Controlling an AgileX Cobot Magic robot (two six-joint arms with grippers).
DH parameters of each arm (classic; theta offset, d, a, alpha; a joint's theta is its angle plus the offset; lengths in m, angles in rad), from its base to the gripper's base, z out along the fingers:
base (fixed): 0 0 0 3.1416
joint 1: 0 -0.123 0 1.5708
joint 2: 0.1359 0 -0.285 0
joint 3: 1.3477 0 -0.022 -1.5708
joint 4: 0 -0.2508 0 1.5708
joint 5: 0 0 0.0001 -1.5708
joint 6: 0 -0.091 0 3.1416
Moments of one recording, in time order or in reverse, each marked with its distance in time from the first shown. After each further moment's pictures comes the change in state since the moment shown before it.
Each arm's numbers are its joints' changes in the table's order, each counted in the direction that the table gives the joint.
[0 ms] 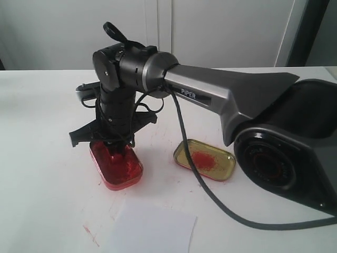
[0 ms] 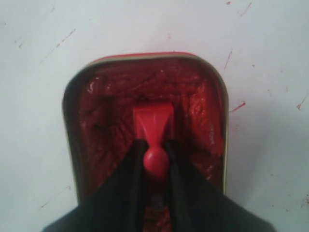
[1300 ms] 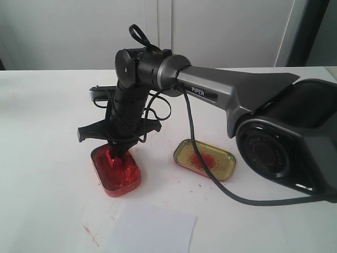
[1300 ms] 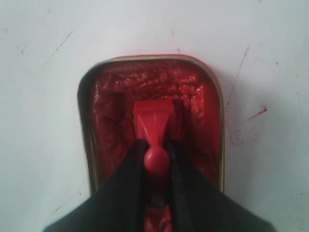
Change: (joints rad) left arm 0.000 0.000 0.000 0.000 0.000 0.000; right arm 0.075 0.044 0.000 -0.201 -0.012 0.096
